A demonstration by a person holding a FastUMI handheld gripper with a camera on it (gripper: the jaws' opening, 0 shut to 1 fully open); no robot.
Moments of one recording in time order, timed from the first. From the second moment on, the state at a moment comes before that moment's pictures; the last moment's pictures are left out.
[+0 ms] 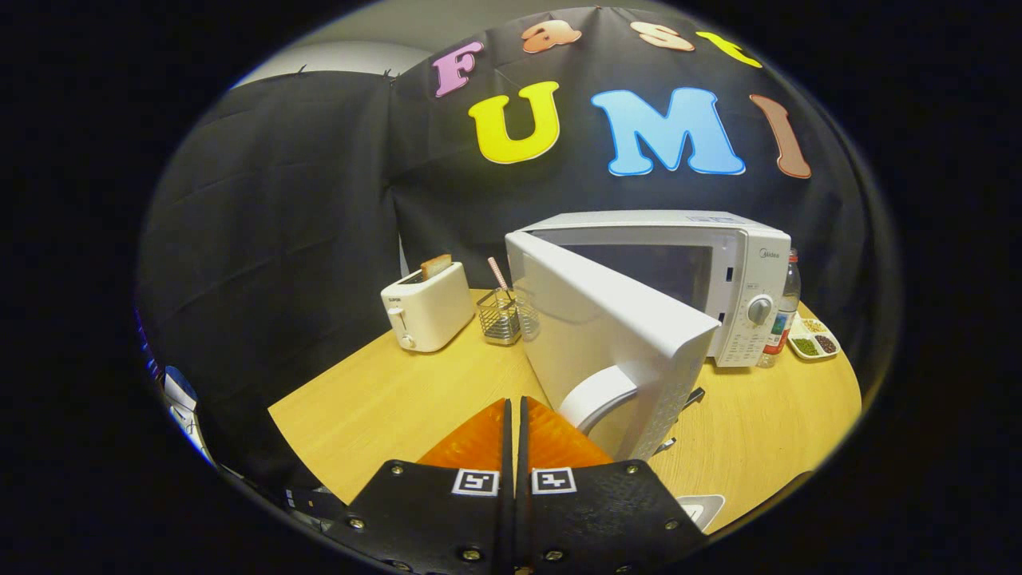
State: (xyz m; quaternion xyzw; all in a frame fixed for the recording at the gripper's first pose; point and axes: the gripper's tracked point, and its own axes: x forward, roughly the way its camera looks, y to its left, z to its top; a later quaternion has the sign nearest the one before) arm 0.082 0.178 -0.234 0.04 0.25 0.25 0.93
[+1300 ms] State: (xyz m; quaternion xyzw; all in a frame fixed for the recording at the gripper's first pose) arm 0.265 0.080 -0.262 0.07 0.24 0.13 0.96
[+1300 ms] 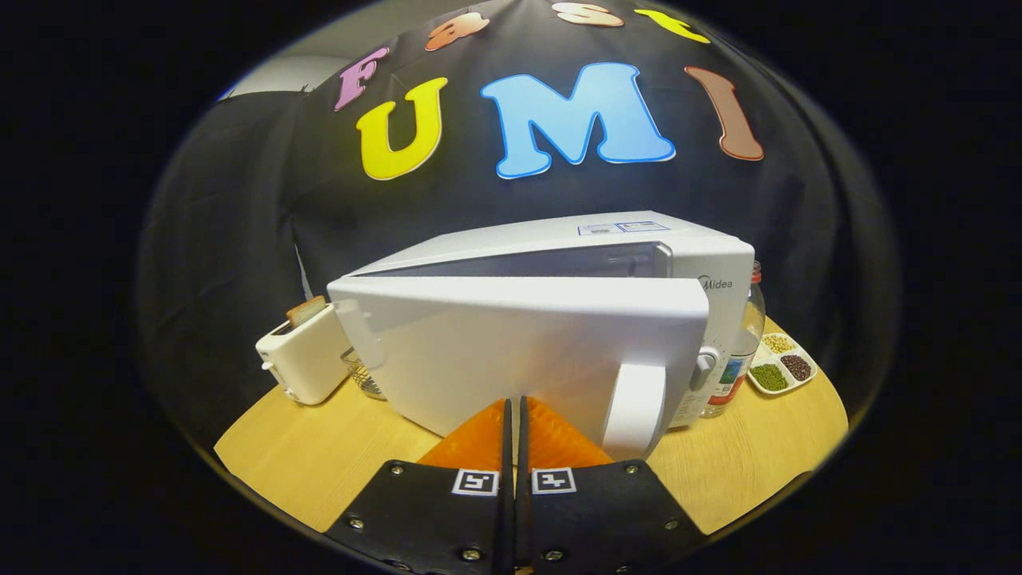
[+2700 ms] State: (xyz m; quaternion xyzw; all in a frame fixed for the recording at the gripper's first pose) arm 0.190 0.054 -0.136 0.02 0.12 0.06 0.99
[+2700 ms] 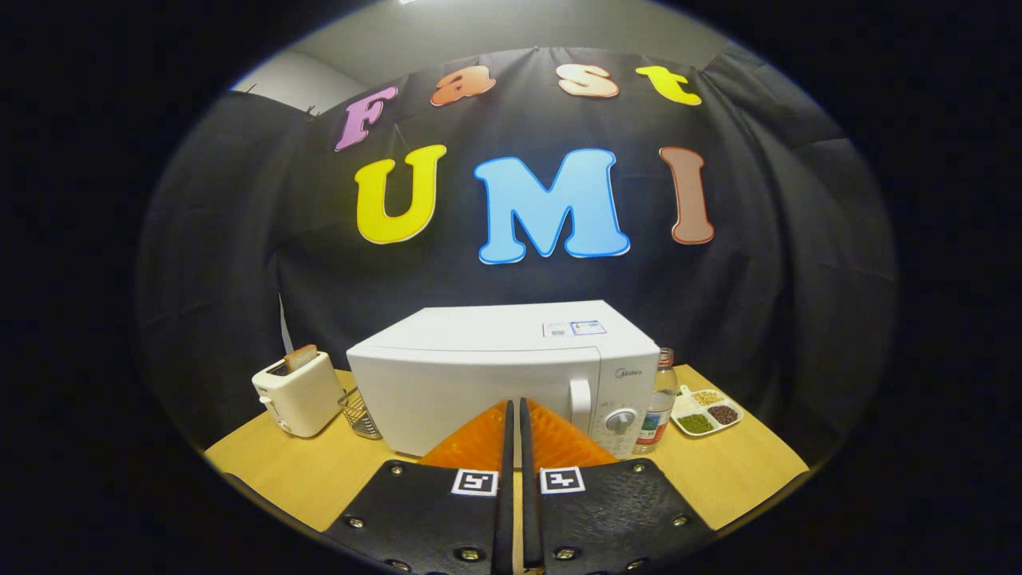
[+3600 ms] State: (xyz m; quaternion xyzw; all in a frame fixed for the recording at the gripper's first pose) arm 0.019 0.035 -0.085 0.01 0.06 0.02 1.00
